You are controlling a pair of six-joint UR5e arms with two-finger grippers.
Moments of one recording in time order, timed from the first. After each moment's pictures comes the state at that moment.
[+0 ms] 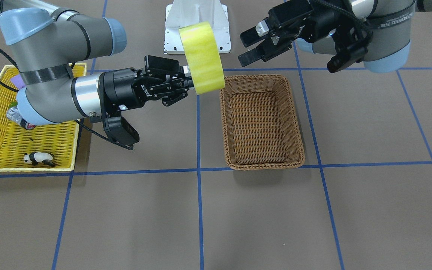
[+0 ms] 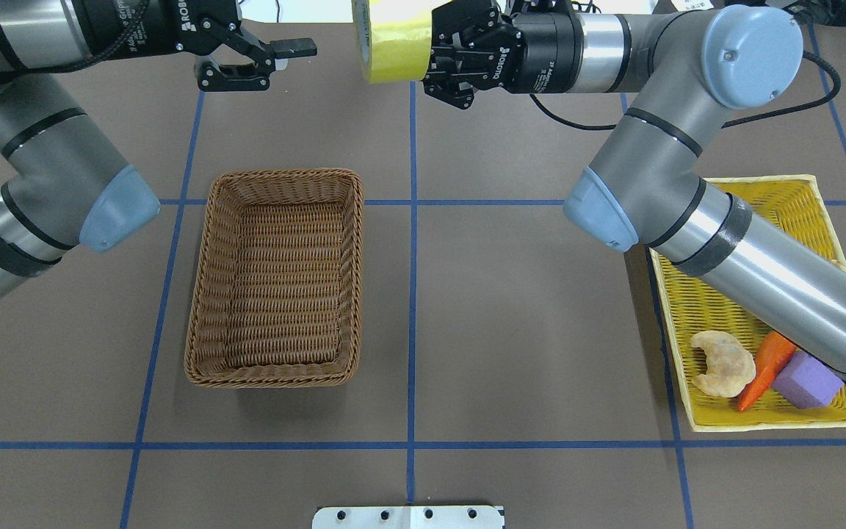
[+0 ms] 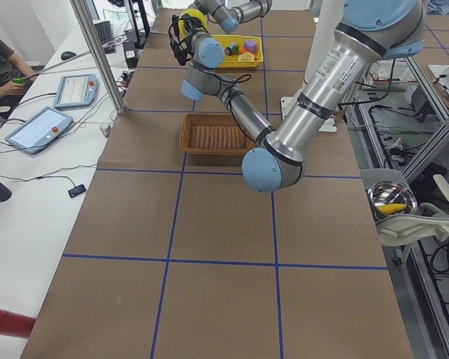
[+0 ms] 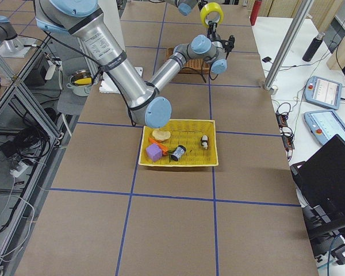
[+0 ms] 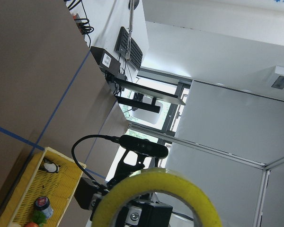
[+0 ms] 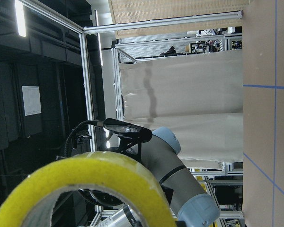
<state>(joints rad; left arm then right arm) -0.92 -2.18 -1.70 -2.99 -2.00 -2.42 0.84 -0.84 1.63 -2.78 4.15 -0.79</state>
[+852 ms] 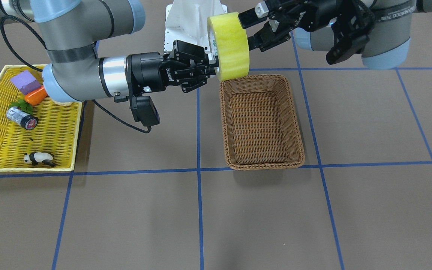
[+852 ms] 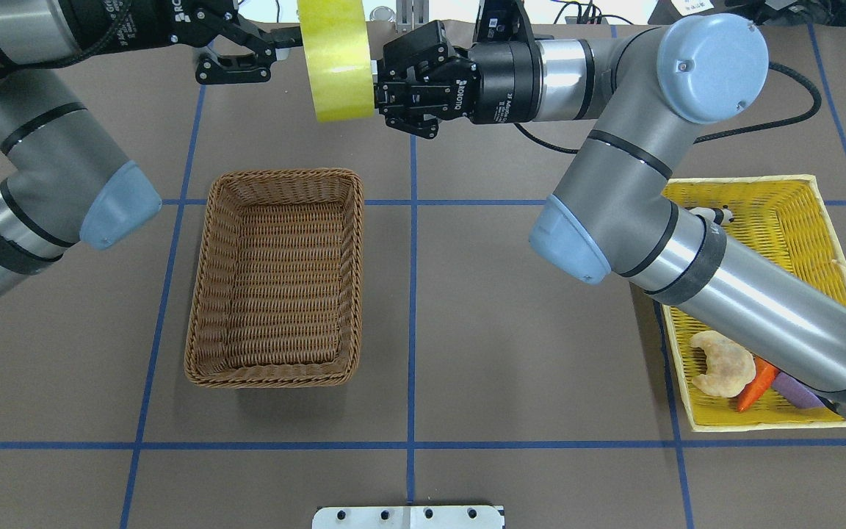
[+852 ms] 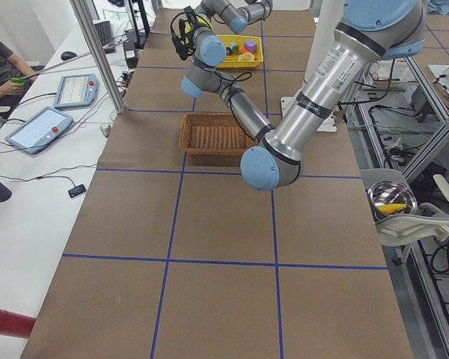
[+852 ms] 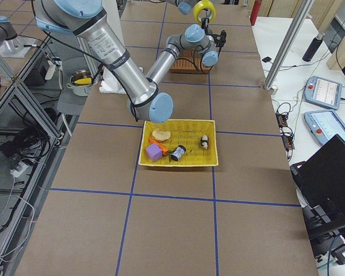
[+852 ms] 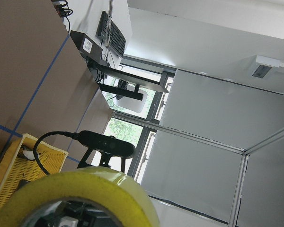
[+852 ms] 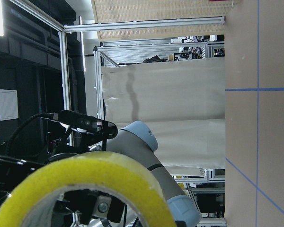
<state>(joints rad) -0.93 -2.19 -1.71 -3.03 -1.99 -2.42 0.78 -0.79 1.69 -2.99 4.15 -0.89</state>
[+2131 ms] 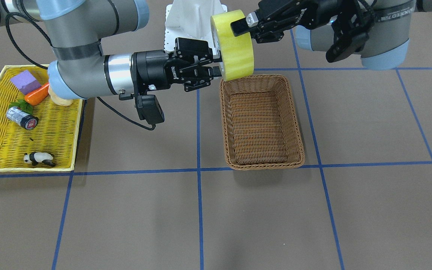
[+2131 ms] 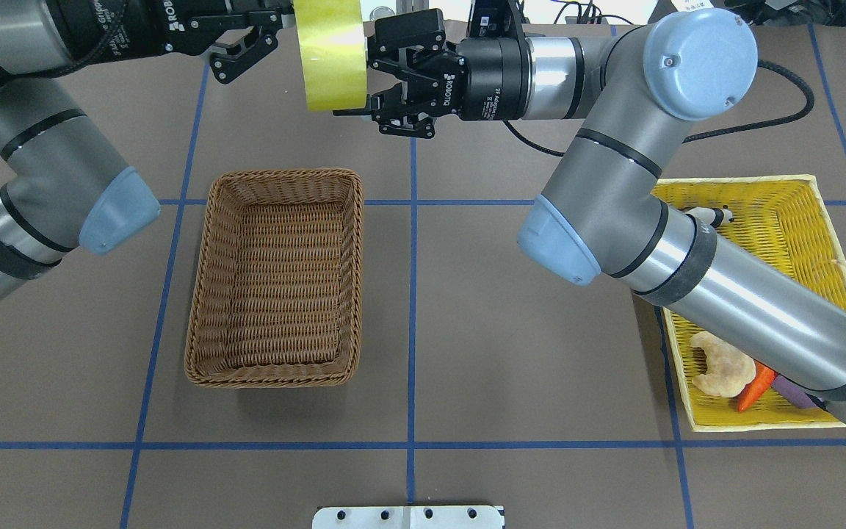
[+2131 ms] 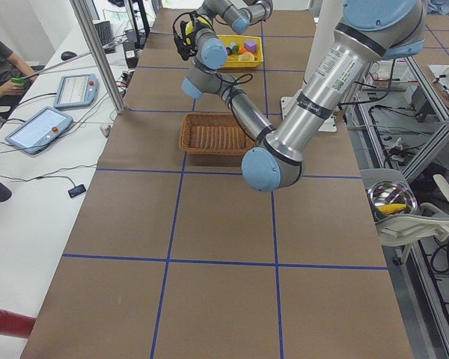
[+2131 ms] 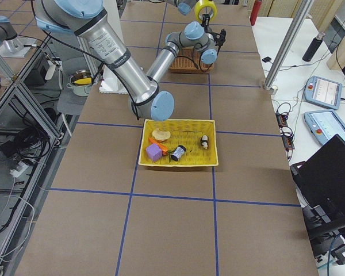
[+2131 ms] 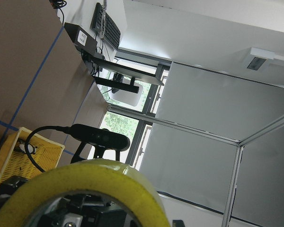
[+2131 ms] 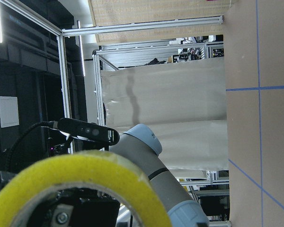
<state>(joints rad) -0.92 -2.18 -1.71 -3.07 -1.99 -2.42 0.77 -0.77 1.69 -3.05 4.19 -0.87</state>
